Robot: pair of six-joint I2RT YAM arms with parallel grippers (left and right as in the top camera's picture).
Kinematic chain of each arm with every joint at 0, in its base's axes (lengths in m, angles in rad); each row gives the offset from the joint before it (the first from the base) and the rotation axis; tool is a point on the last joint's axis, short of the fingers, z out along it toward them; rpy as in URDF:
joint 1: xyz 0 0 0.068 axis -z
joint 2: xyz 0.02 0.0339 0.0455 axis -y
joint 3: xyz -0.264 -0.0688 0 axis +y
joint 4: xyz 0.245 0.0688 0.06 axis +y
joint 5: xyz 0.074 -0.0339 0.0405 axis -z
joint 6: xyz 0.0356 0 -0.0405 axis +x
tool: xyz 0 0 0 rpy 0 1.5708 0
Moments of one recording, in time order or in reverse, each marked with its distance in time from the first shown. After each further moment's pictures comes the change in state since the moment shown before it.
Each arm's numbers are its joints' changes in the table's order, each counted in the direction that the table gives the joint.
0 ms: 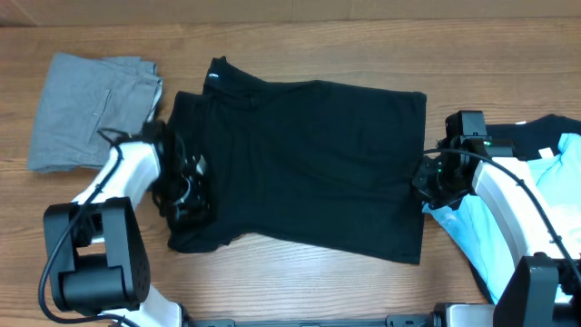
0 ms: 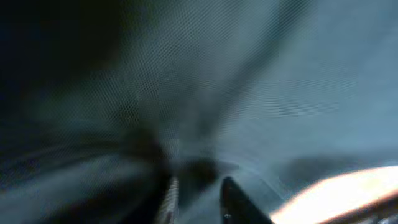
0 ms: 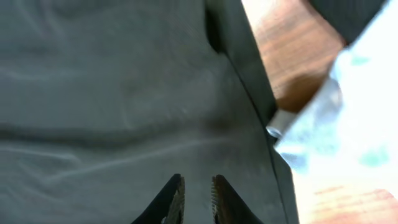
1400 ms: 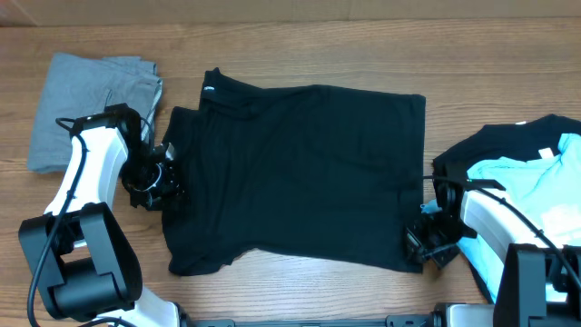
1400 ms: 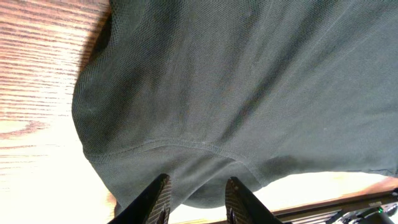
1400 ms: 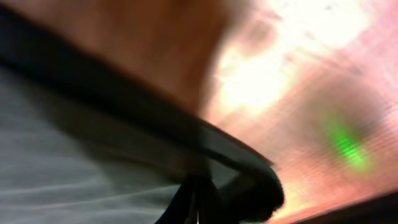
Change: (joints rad) left arm -0.126 0.008 -0.257 0.292 -0.052 -0.002; right arm 0.015 -0.010 0.335 0.080 -0.026 0.393
